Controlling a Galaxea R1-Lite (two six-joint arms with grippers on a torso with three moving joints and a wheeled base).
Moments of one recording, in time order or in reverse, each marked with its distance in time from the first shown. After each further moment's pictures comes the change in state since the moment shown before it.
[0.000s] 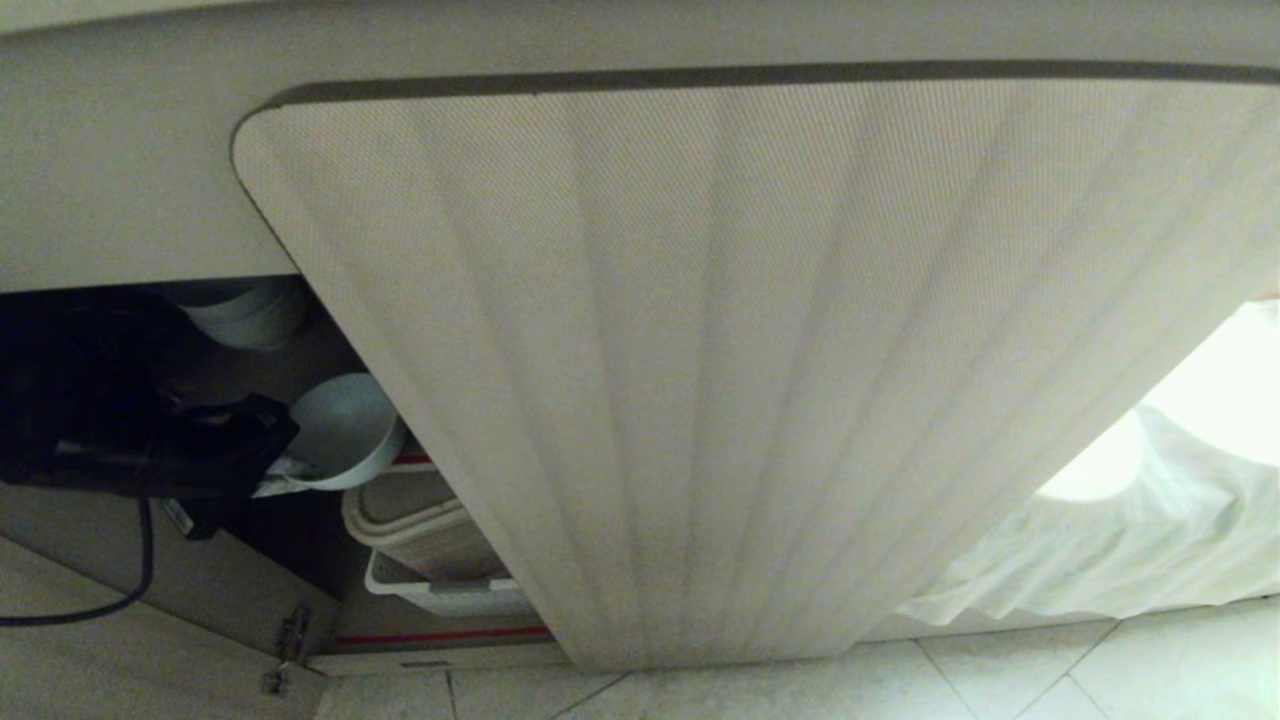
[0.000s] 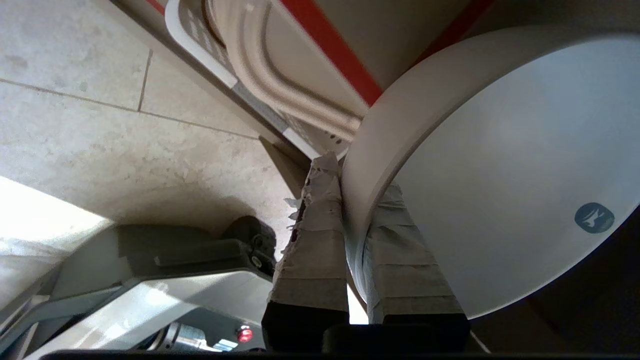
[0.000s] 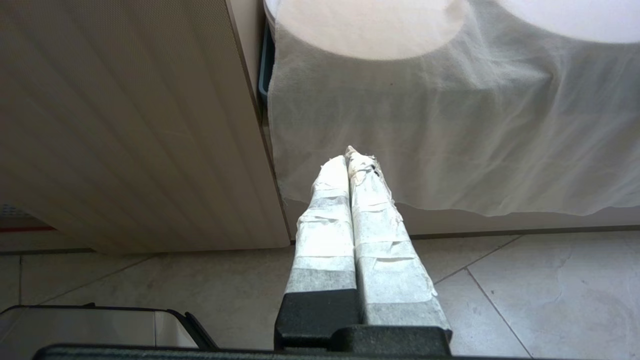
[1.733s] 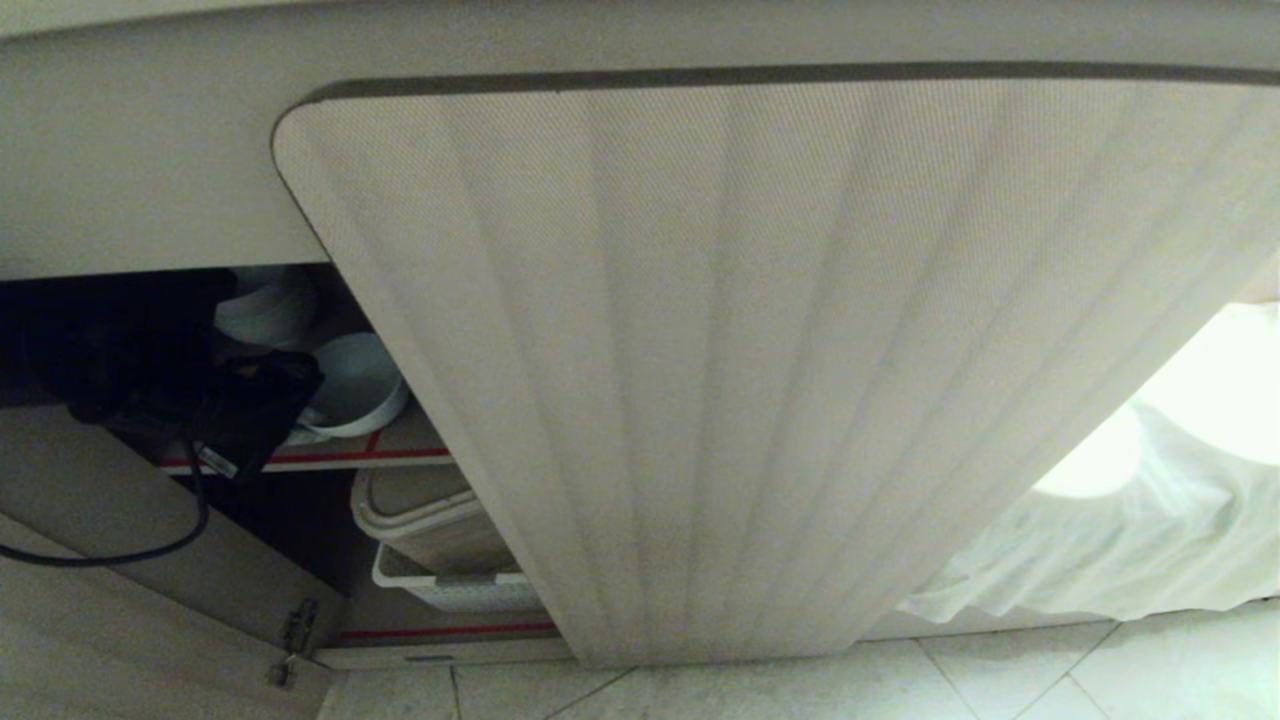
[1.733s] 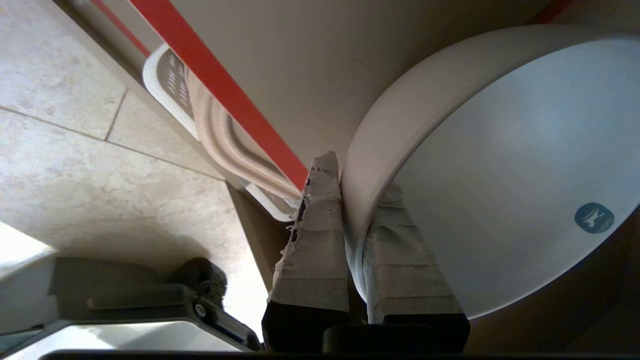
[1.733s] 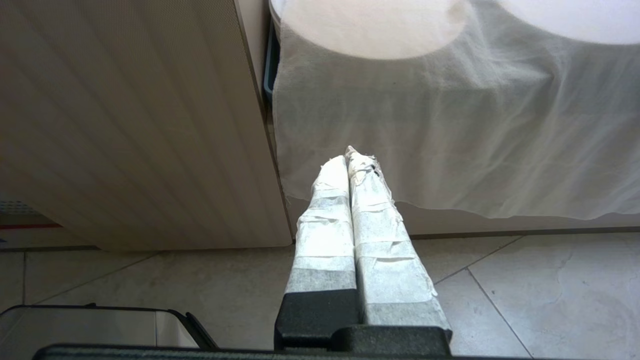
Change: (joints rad) left arm -0.038 0.147 -0.210 0.000 0.122 -0.192; right arm 0.000 0.000 0.000 0.000 0.000 0.000
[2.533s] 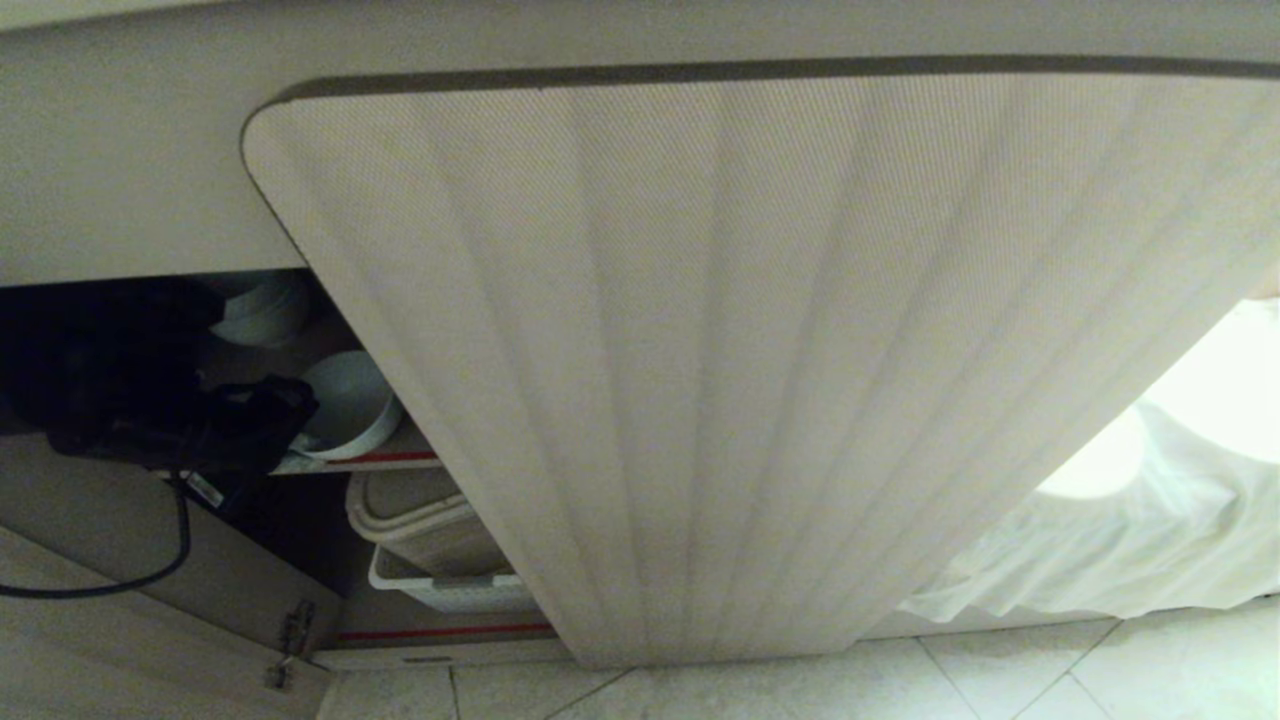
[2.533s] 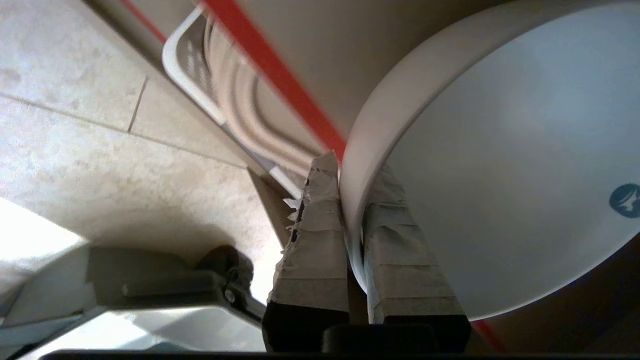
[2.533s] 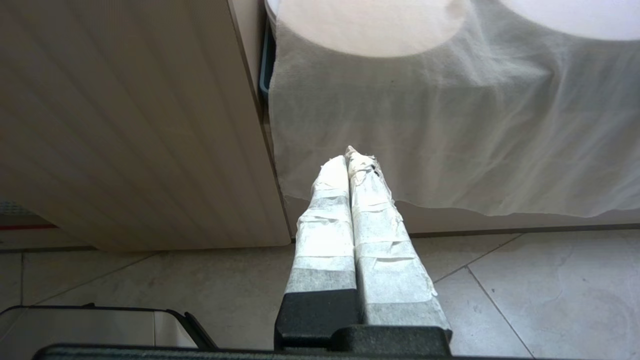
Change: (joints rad) left arm 0.000 -0.062 0.140 0.002 -0.018 0.093; right arm 0.000 0.000 0.000 0.000 0.000 0.000
